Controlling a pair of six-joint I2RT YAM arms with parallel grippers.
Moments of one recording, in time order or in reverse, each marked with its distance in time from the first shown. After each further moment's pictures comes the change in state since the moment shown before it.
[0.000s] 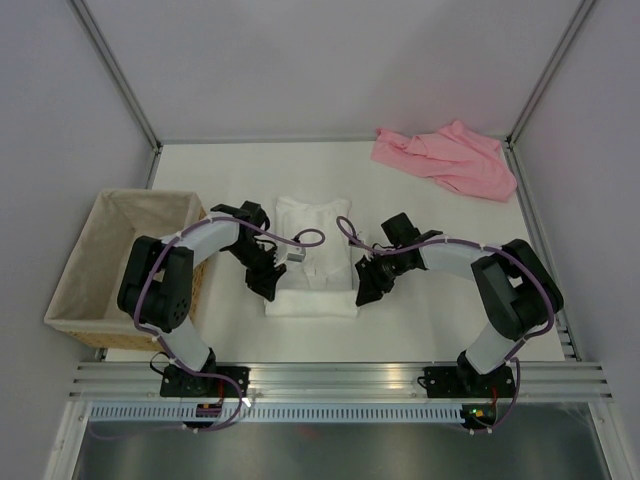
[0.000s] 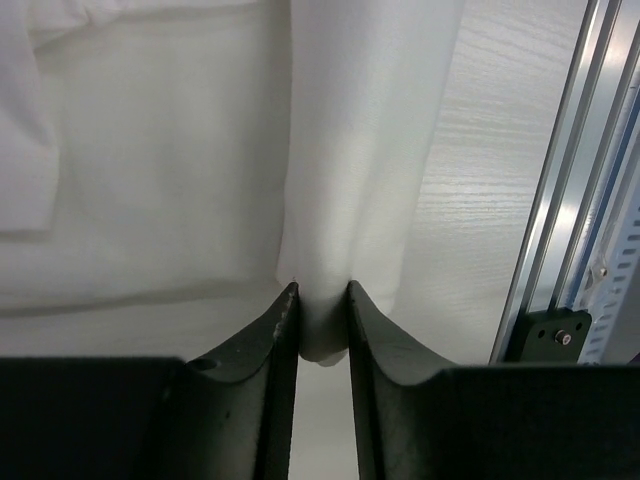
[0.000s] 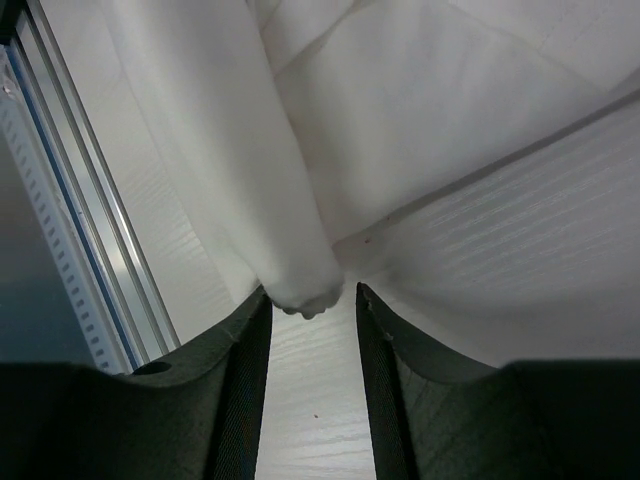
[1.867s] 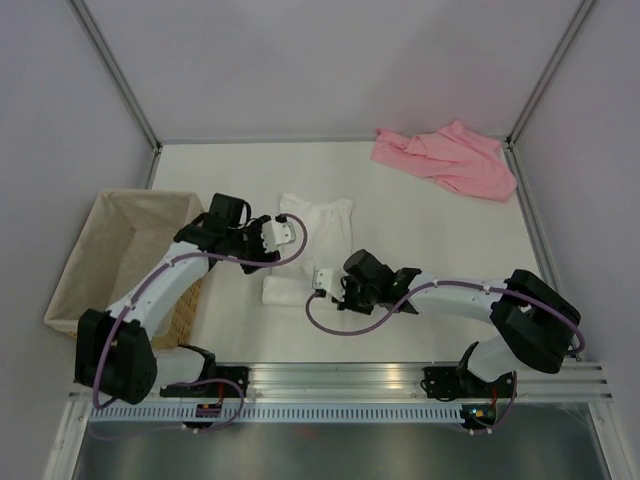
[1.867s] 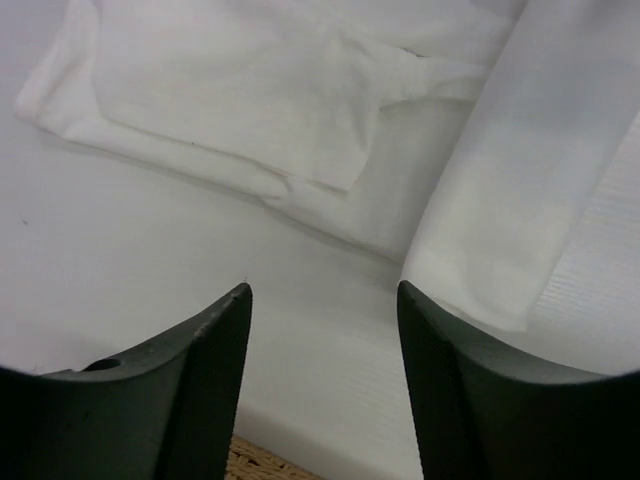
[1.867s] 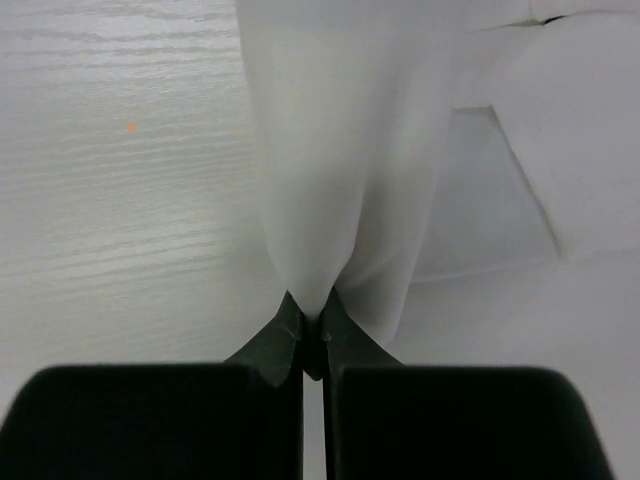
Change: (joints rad) left arm 0.008 -0.374 -0.087 0.364 -0.193 -0.132; right arm 0.454 -0.184 -0.121 0.212 0.658 -0.274
